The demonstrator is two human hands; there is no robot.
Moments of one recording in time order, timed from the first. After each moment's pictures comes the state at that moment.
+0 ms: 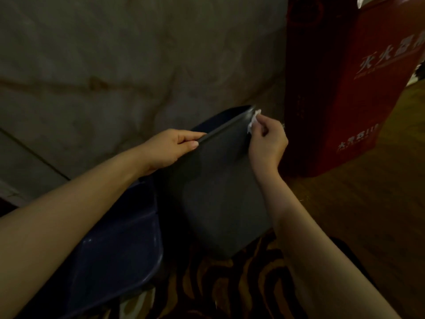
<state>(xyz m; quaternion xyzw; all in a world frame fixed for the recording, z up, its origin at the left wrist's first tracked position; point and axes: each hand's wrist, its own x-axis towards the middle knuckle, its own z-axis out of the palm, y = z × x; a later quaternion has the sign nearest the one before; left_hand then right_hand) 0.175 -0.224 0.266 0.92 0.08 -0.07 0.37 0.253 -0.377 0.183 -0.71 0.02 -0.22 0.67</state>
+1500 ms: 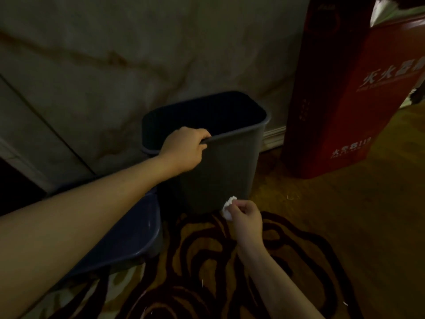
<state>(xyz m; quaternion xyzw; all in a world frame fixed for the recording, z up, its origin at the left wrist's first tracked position) 0.152 -0.243 0.236 0.99 0.06 0.10 0.10 0.118 -0.386 0.105 -0.64 0.12 0.19 0.73</state>
